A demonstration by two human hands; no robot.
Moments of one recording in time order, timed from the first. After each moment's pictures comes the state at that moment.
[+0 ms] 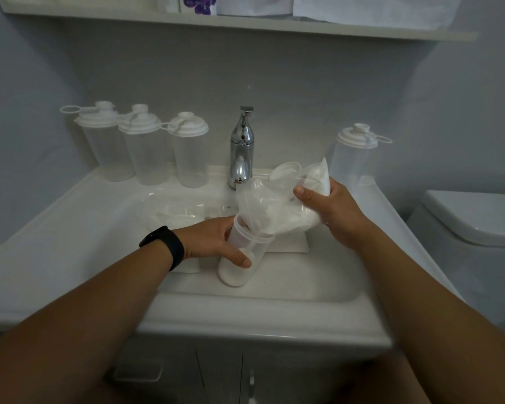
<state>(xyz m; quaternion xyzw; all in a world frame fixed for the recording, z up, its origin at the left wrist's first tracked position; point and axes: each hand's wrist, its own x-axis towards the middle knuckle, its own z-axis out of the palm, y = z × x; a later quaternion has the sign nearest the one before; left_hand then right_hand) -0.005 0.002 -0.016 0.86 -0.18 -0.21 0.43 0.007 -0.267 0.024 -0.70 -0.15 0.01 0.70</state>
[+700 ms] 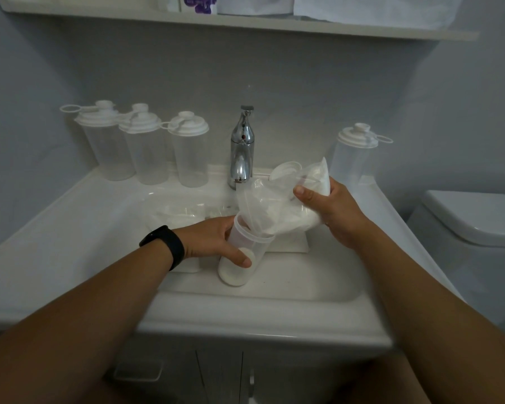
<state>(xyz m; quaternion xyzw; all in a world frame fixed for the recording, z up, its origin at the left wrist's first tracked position) -0.006 0.001 -0.016 0.86 -0.18 -0.21 0.44 0.006 -0.266 0.025 -0.70 -0.14 0.01 0.70</state>
